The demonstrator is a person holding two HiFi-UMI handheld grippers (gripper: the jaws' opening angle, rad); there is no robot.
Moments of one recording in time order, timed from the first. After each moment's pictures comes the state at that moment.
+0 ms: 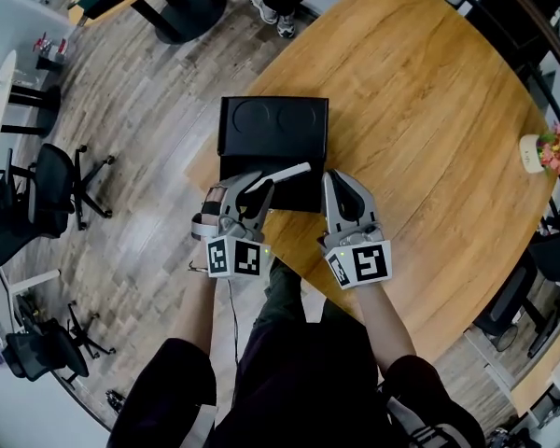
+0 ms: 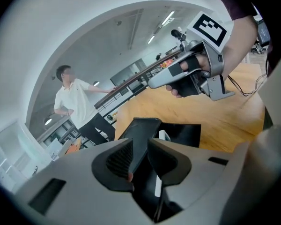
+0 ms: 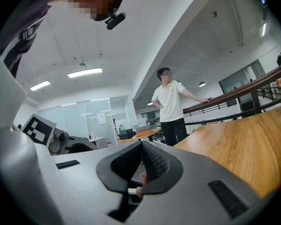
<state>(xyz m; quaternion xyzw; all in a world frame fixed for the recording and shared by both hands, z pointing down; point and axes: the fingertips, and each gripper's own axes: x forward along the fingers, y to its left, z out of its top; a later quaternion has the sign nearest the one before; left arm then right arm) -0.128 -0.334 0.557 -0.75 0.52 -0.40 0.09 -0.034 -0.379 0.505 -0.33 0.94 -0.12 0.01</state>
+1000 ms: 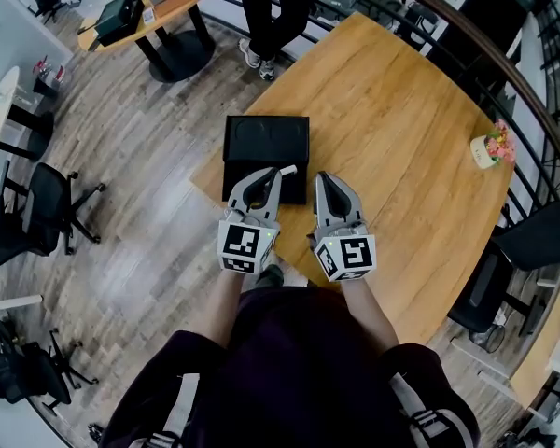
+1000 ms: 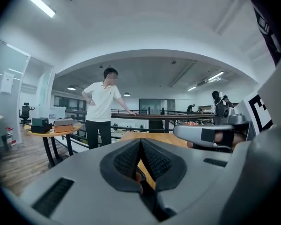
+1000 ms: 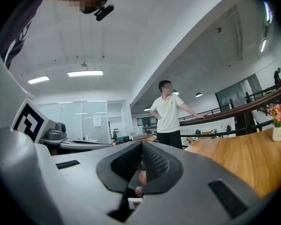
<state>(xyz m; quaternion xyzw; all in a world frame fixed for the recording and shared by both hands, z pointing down) -0.091 -0.292 0.400 -0.78 0.62 -0.07 -0.06 -0.009 -0.309 0.391 -0.38 0.92 -0.08 0.03</state>
